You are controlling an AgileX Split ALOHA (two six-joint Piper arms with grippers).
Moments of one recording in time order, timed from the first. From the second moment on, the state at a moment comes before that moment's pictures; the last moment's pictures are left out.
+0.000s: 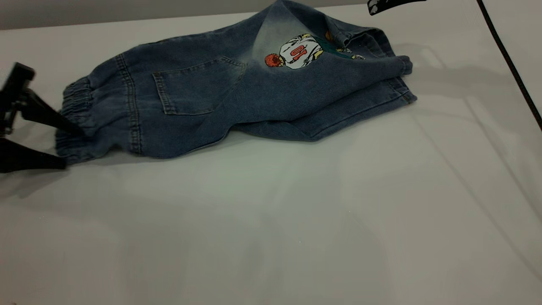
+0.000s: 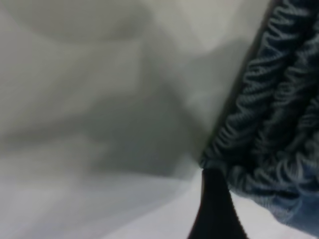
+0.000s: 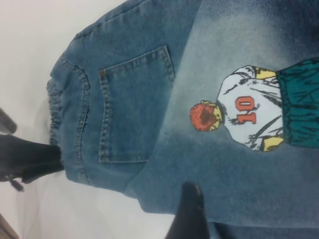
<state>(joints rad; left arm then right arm) 0.36 2.21 -0.95 -1.17 0.82 0.67 0.09 2.25 -1.66 1.01 0.97 -0.61</state>
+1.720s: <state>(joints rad) 0.28 1.72 -0.98 -0.82 0.84 0.53 0.43 2.31 -1.65 1.11 0.77 -0.66</state>
